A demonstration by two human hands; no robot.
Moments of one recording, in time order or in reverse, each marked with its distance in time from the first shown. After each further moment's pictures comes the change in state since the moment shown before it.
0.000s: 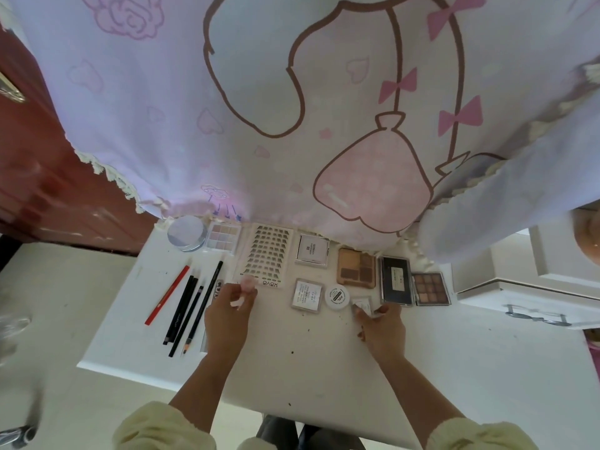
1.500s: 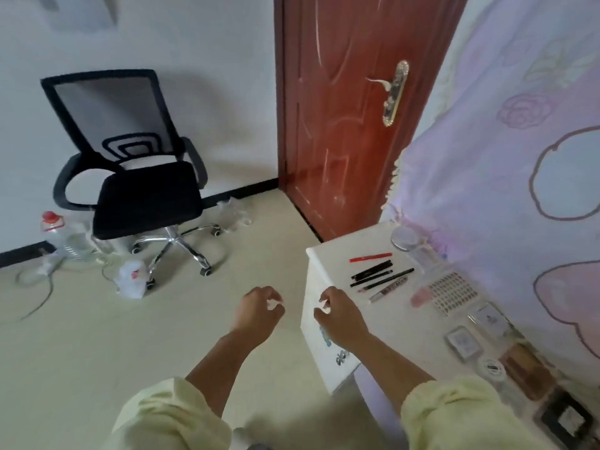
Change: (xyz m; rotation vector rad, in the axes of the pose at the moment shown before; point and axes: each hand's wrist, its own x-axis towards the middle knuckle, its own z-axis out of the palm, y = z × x) left_hand -0.226 -0.105 -0.182 0.071 0.393 -0.294; right_hand -0.249 -0.044 0.130 -0.710 -0.862 -1.231
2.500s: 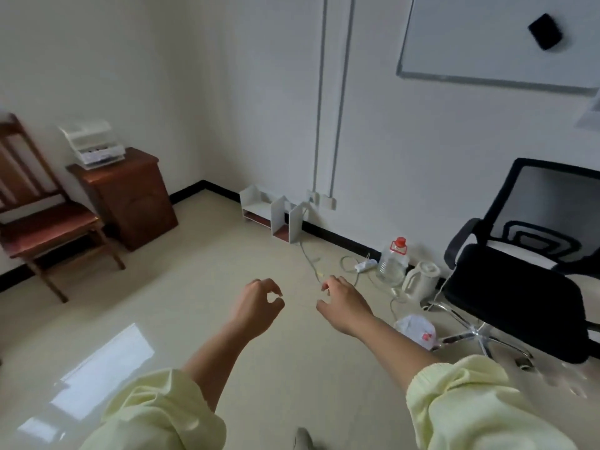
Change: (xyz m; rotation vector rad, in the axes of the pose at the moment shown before) left_hand -0.305 -0.523 -0.492 -0.020 0.817 -0.675; right_hand -0.122 -0.663 0.474 -0.345 -0.567 -1.002
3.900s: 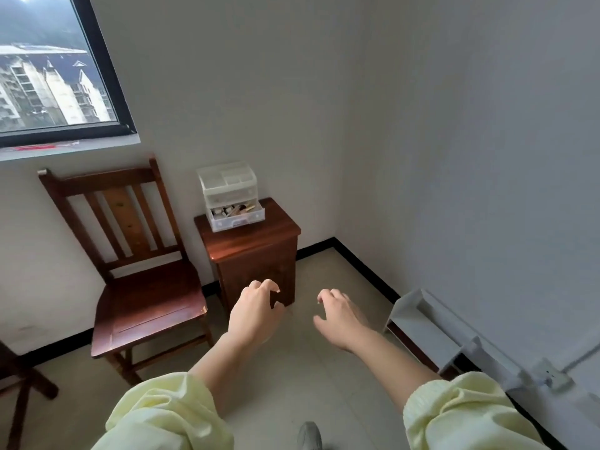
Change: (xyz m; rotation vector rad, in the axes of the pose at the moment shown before) left_hand 0.711 -0.502 -0.424 0.153 0.387 -0.336; right_hand 0.862 -0.563 0.190 -0.178 -0.198 -0.454
